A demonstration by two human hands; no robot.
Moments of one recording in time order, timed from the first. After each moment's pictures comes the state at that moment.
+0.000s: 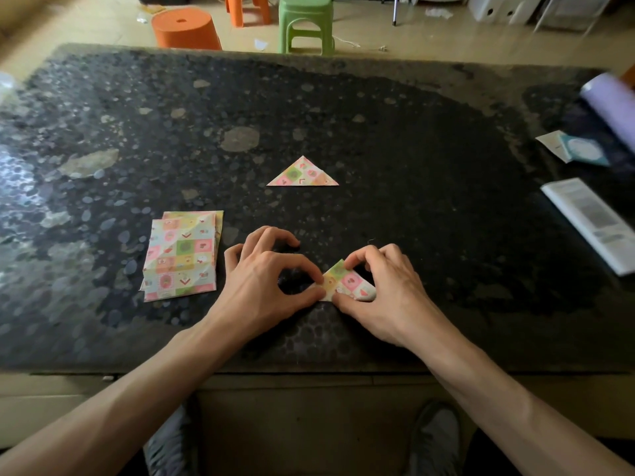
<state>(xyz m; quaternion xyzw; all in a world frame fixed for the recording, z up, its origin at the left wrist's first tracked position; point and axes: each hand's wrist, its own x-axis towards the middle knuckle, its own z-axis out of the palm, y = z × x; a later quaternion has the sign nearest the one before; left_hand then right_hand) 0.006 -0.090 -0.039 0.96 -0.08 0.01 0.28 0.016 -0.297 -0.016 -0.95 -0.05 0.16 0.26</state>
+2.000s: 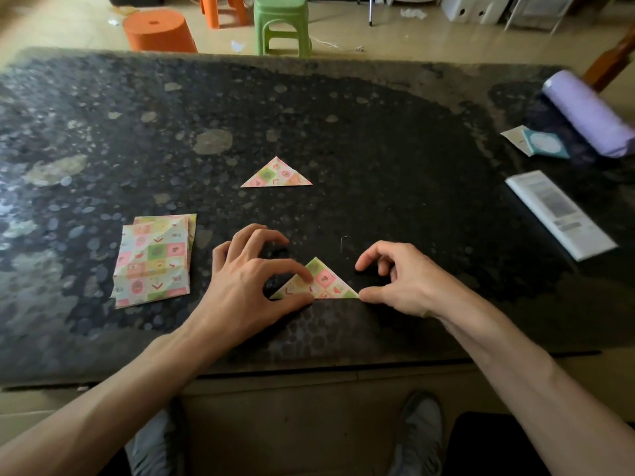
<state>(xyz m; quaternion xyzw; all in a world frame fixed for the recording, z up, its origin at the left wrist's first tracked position) 0.005 -0.098 -0.043 0.96 -0.16 0.04 0.23 0.040 -0.351 -0.001 -0.92 0.02 0.25 0.30</state>
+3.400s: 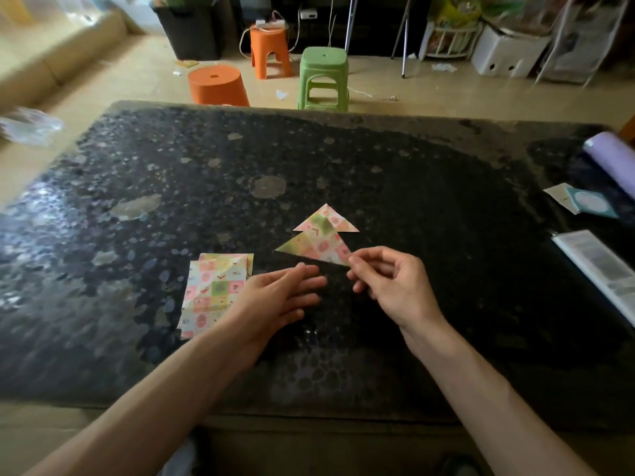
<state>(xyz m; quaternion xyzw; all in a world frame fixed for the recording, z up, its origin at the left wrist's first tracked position) 0.021 -0.079 0.011 0.60 0.22 -0.16 0.75 0.066 -0.264 -0.007 -0.76 0.03 0.08 0.65</state>
